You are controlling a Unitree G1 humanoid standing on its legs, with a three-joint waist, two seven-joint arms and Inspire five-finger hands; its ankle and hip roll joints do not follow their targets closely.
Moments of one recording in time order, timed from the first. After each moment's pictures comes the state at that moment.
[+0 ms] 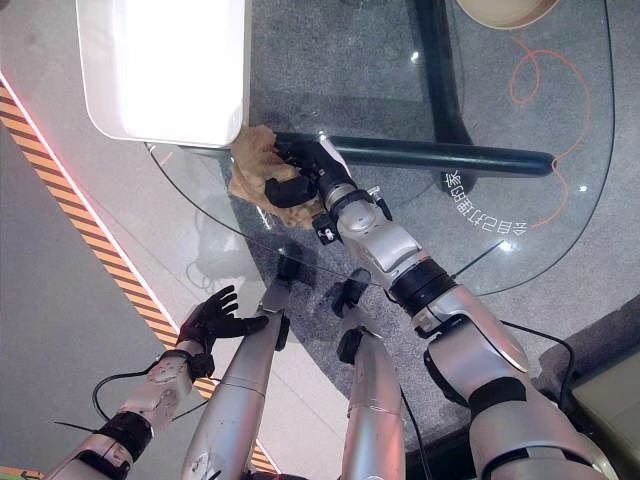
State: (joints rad) left arm -0.30 0.36 -0.43 0.73 -0.62 -0.14 0.12; right arm -1.09 -0.45 0.67 0.49 0.54 0.31 -0.19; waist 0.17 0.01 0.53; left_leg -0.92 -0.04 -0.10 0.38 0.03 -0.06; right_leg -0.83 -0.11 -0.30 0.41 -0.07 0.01
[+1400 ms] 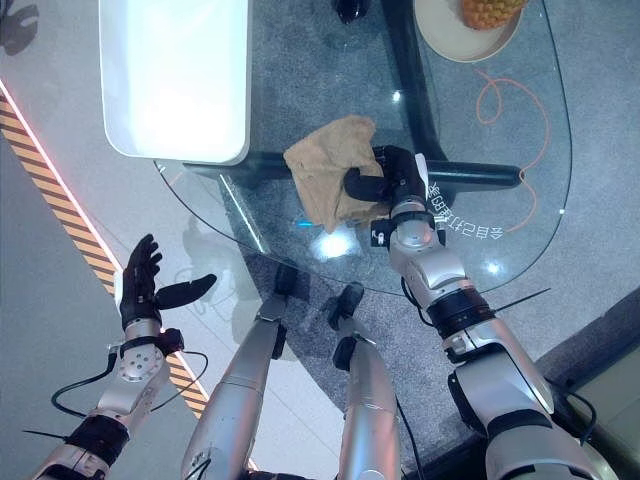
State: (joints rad) left arm -0.22 0.49 -0.30 0.37 -0.25 -0.33 0.62; right arm -0.80 -0.55 0.41 0.40 0.59 0.22 -0.42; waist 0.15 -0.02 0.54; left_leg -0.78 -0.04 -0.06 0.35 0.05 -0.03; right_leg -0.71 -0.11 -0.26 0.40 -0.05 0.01
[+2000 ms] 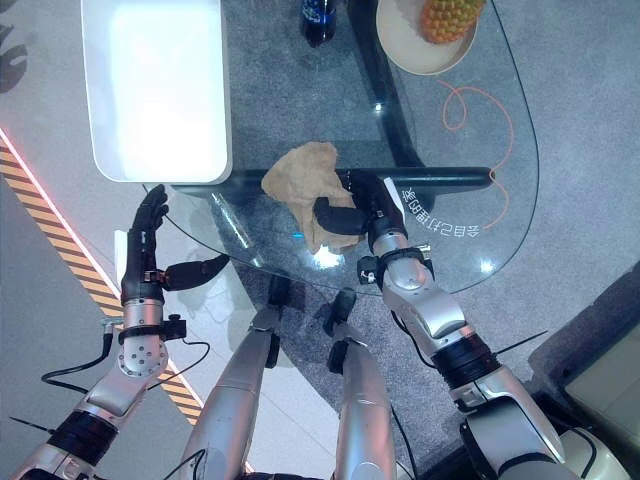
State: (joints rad) left arm -0.22 0.54 -0.37 0.21 -0.06 -0.33 0.64; right arm -0.60 -0.56 0.41 0.08 0.55 0.16 -0.25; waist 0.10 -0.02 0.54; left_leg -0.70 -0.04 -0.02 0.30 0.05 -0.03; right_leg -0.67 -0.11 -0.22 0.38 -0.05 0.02
